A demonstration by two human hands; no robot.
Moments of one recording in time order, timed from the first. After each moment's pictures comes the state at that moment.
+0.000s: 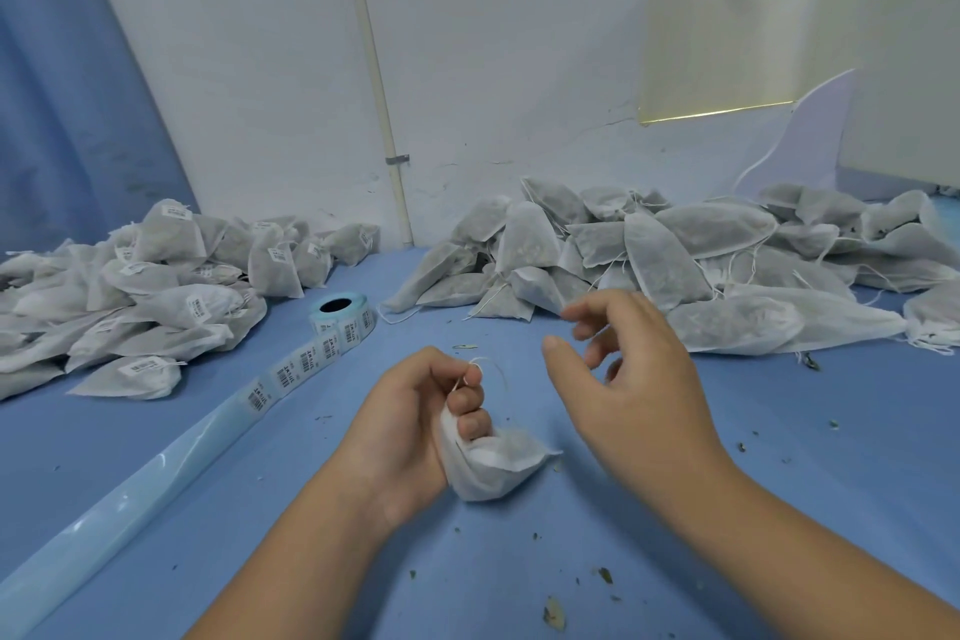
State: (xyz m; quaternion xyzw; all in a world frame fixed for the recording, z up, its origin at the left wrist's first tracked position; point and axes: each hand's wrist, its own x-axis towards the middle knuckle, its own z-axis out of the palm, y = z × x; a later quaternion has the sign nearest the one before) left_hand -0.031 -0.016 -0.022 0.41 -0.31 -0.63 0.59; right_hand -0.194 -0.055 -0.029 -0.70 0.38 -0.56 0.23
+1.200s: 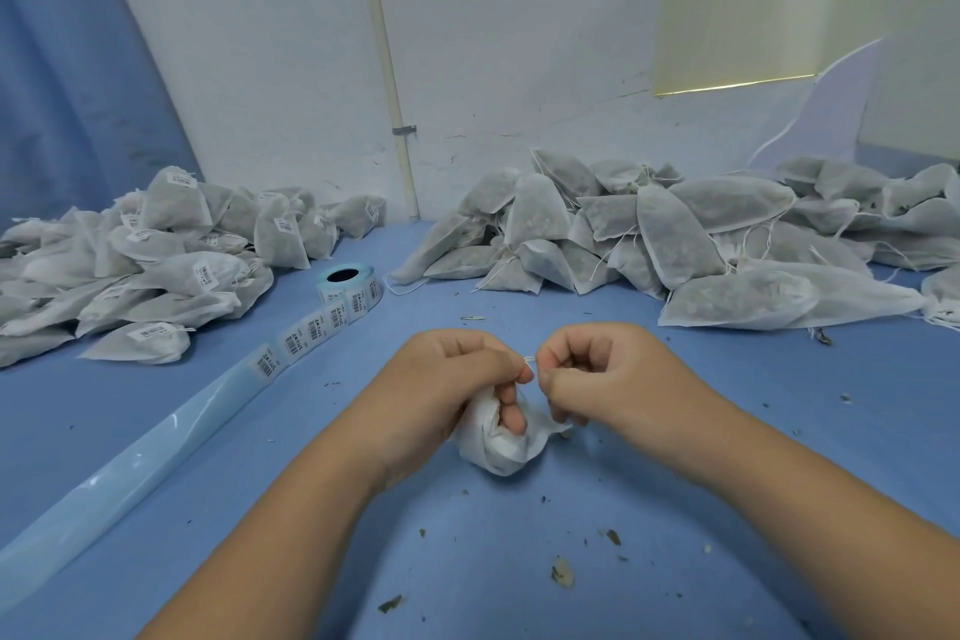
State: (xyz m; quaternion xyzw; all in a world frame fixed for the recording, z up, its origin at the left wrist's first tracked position) left_hand -0.027 -0.007 -0.023 0.50 -0.56 -0.46 0.47; right_hand -0.200 -0.051 -0.022 -0.74 0.31 -0.33 0.49
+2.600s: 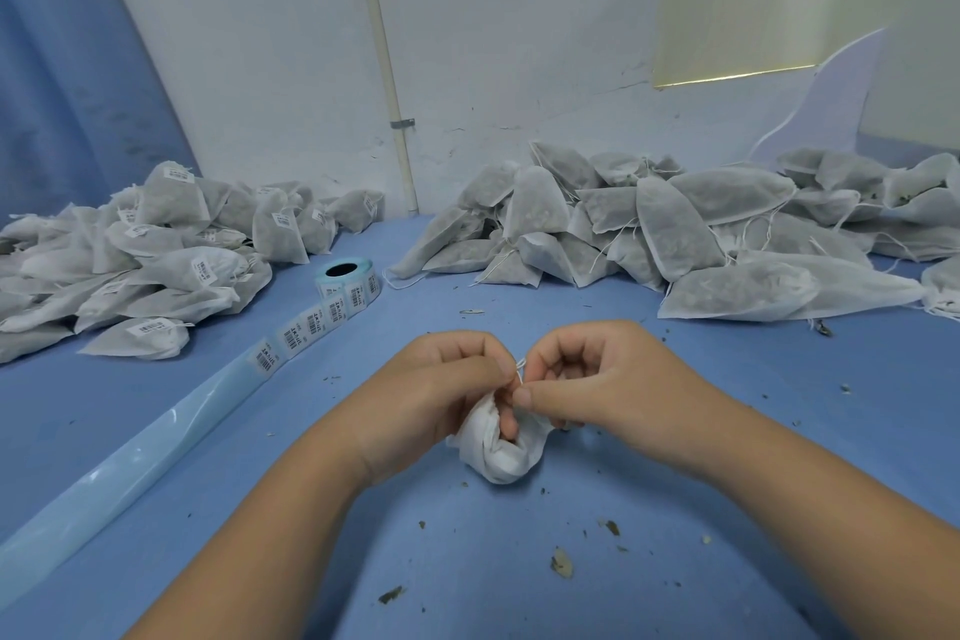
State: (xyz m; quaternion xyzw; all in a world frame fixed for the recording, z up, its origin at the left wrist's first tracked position) left_hand -0.020 -0.004 -0.025 0.46 -0.58 -0.51 0.43; right_hand -0.201 -0.052 -0.024 -0.75 0.28 -0.31 0.52
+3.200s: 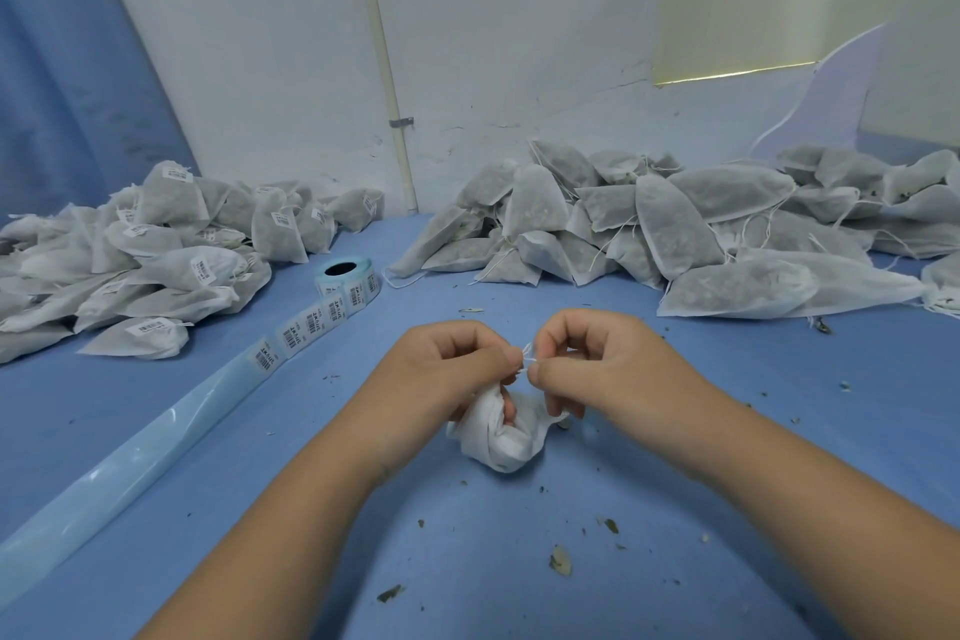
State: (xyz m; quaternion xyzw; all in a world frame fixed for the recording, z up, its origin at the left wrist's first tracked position) left_hand -0.025 -0.005 -0.027 0.53 -0.57 -0.41 0.47; right_hand -0.199 -0.052 -0.024 -0.73 0.32 -0.34 0.50
